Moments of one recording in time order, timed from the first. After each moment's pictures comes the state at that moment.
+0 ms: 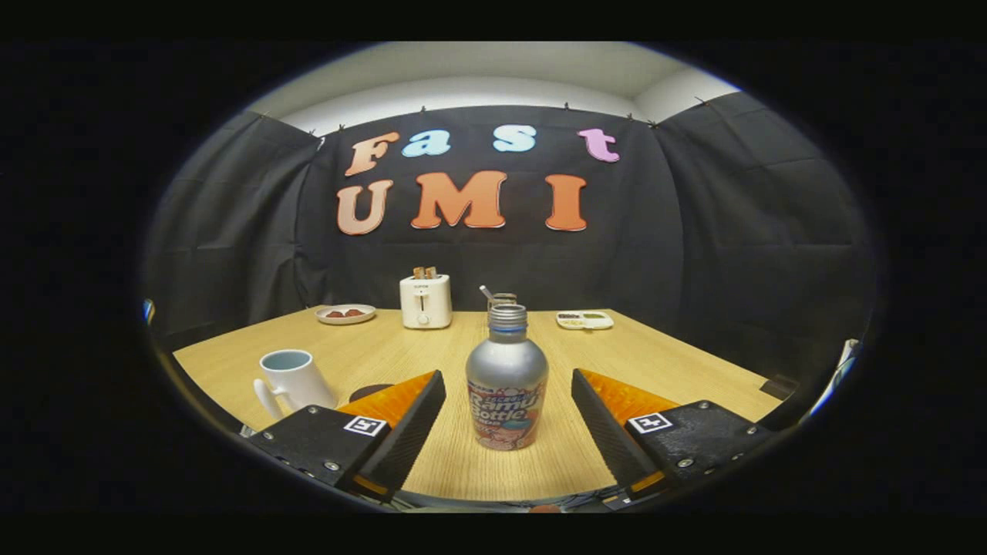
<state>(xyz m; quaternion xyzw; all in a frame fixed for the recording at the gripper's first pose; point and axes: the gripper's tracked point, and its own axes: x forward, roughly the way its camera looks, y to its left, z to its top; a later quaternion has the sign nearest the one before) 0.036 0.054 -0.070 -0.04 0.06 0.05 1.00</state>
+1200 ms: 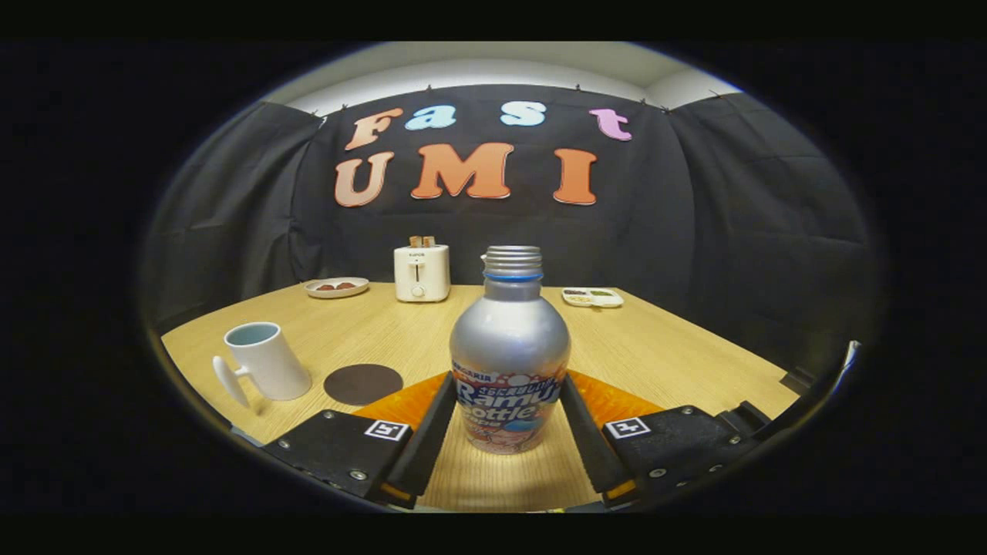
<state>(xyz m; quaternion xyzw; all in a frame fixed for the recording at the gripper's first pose) 0.064 0.058 -0.106 -0.07 0.11 0.05 0.99</state>
